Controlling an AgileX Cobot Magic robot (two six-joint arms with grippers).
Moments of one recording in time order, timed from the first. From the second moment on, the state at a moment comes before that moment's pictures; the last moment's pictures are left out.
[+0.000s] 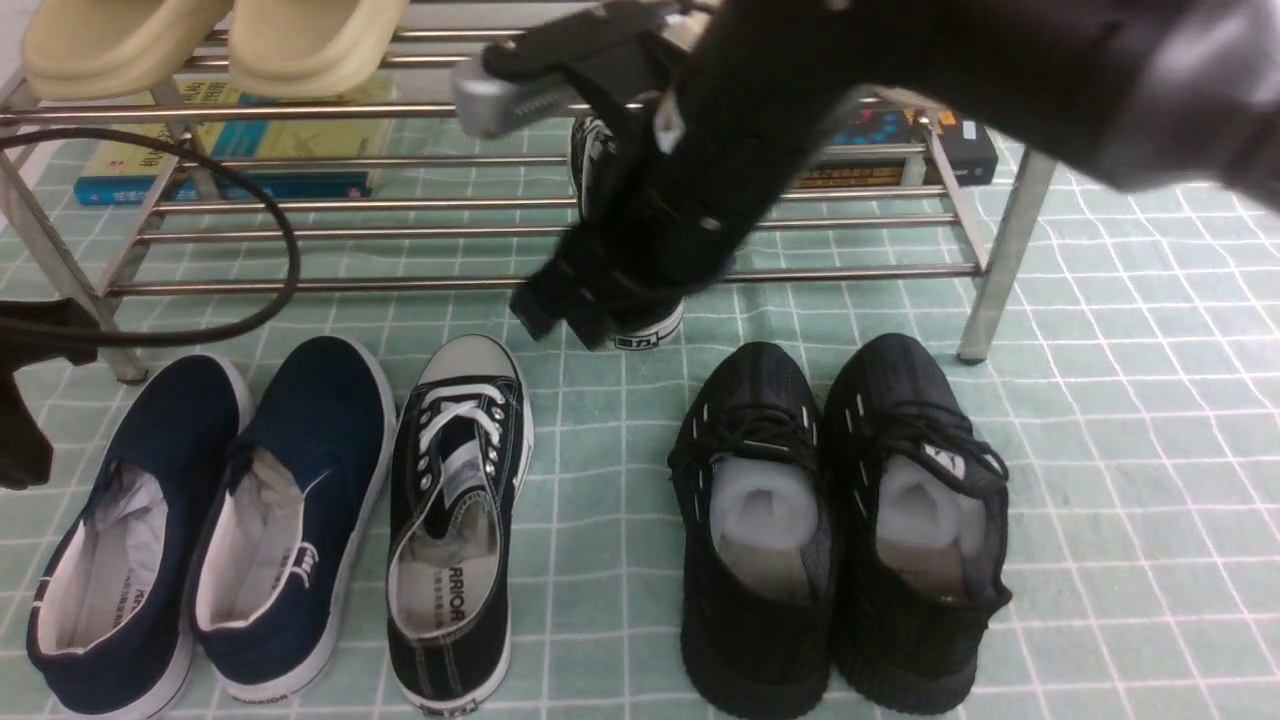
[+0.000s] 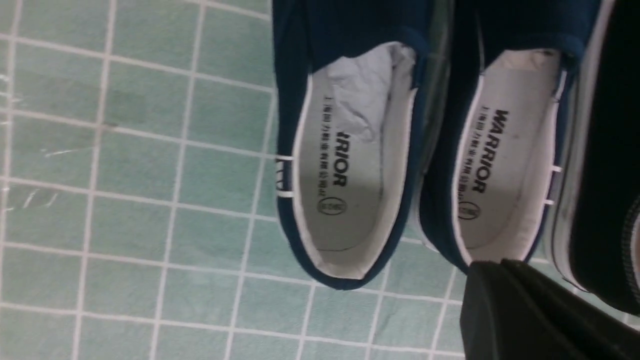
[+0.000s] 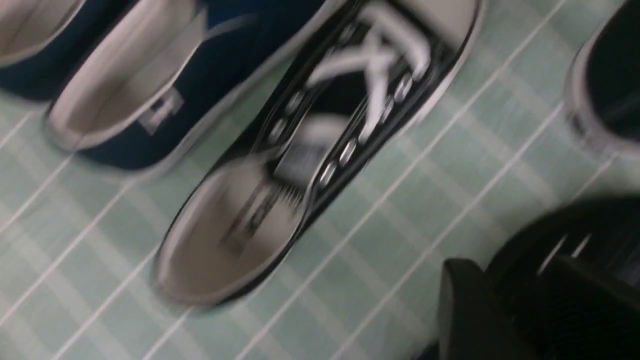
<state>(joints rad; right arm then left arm) 0.80 1.97 -2.00 0.05 1.08 0.08 0.18 1.34 -1.20 -0.11 1.23 0.02</state>
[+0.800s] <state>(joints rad) 0.80 2.26 -2.09 -0.50 0.79 0.45 0.18 1.34 -1.20 -0.12 1.23 0.02</state>
